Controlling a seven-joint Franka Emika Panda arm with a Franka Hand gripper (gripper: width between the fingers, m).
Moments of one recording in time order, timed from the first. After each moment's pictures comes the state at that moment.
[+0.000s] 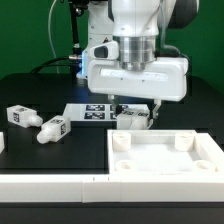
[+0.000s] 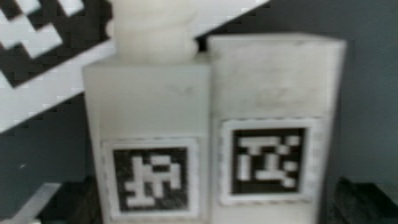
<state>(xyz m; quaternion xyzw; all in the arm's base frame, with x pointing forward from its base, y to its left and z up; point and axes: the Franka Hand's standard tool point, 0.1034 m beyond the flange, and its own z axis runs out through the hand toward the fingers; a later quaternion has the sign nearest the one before) 0.418 0.045 0.030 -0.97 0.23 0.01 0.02</state>
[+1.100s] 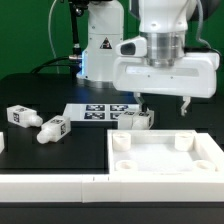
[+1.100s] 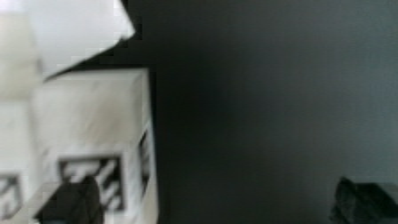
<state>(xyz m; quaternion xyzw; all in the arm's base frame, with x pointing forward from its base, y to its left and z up) 0.426 0.106 0.027 -0.98 0.22 0.01 0.03</state>
